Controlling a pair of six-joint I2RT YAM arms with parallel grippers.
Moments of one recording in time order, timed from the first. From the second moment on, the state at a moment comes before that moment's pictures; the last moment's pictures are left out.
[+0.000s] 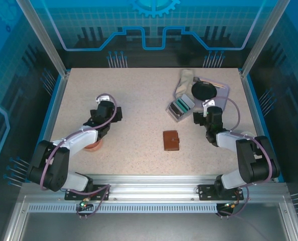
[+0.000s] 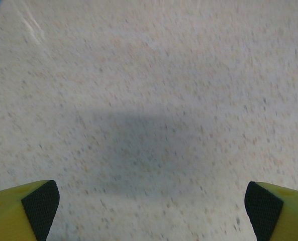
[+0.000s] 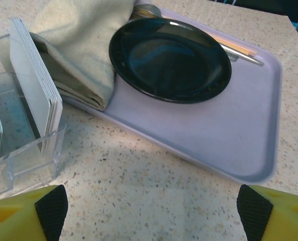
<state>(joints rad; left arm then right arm) -0.27 1.40 0.70 0.05 -0.41 -0.29 0.13 1.47 0.50 0.44 0.20 -0.07</state>
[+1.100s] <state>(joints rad) -0.03 1.52 0.42 0.61 -0.08 -0.11 0.11 1.50 0.40 0.69 0.15 -0.06</state>
